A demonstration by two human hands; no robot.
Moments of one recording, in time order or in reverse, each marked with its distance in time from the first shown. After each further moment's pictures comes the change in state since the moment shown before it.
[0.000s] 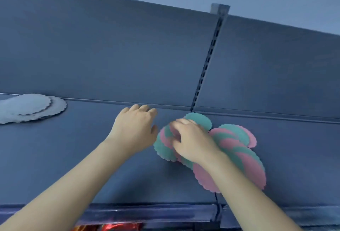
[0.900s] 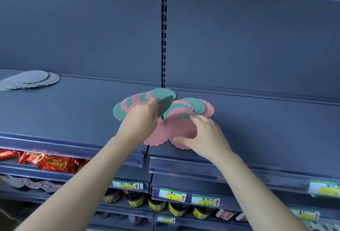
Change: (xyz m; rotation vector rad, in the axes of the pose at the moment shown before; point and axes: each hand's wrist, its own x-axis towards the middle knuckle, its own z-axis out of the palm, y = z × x) left_hand -0.028 0.199 0.026 -0.294 0.099 -0.207; right_hand -0.135 0.173 -0.029 0.128 0.012 0.031
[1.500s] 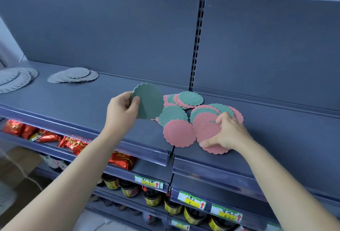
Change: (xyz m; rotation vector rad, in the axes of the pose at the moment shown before) left_hand -0.030 -0.074 -0.054 -0.590 0.348 -0.452; right_hand 0.044 0.000 -0.002 -0.009 -0.191 0.180
